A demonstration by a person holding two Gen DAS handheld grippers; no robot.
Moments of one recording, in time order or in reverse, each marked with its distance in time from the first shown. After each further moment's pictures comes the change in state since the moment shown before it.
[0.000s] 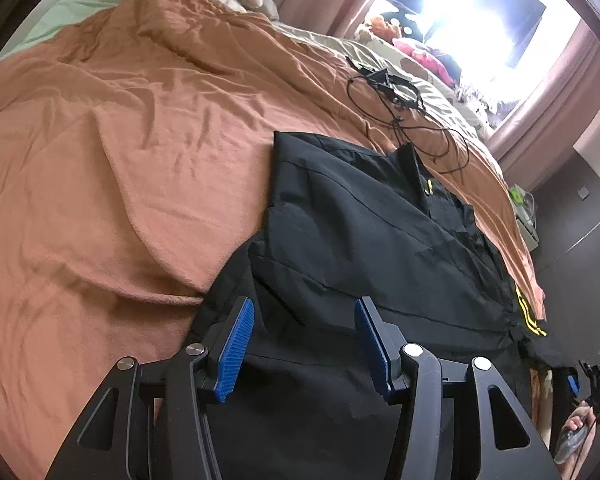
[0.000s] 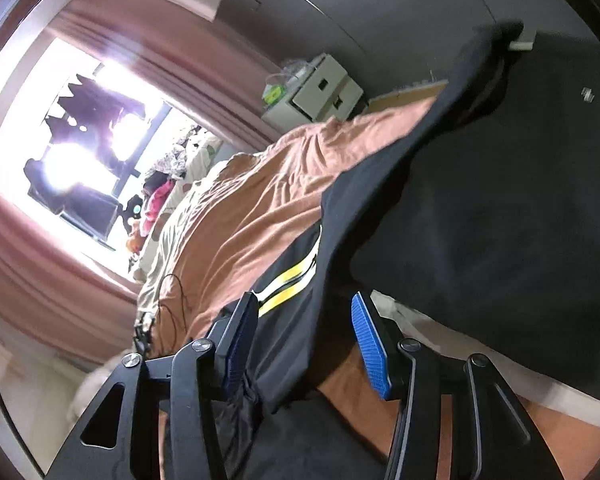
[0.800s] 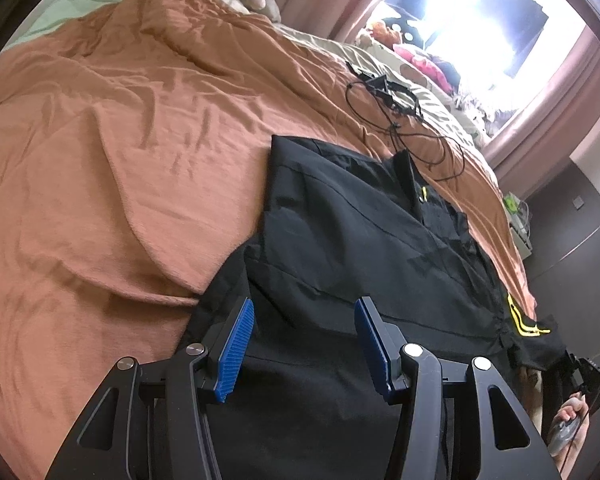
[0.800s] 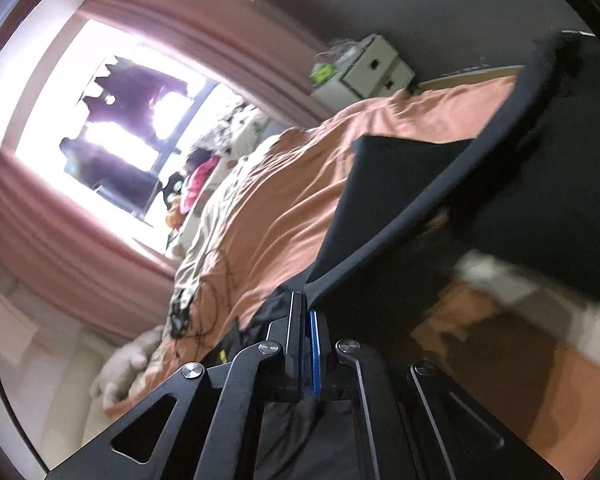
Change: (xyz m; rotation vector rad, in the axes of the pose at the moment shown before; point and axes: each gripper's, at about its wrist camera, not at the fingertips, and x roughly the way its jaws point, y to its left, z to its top) left arm -0.006 0.005 0.005 -0.039 -0.012 -0.029; right arm 0.032 0.062 -0.028 -0.084 0.065 0.158
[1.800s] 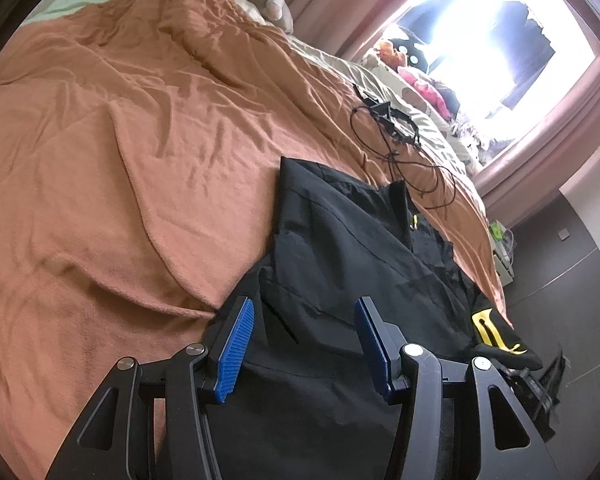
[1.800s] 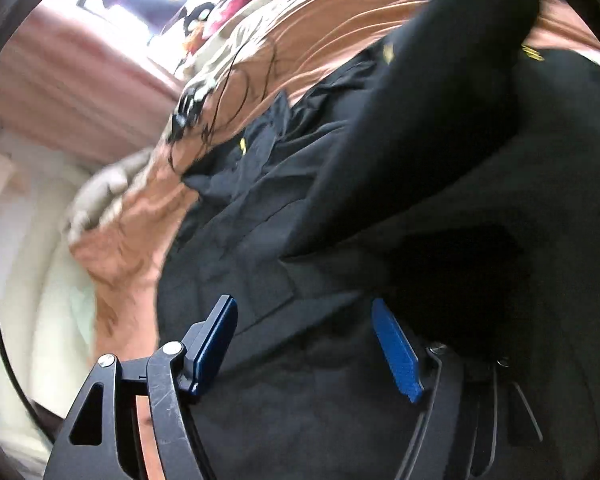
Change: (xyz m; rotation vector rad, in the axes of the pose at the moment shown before) left arm -0.027 0.023 0.013 -0.085 -0.034 -0.070; right arm 0.077 0.088 -0.175 -0.223 0.495 -0.049
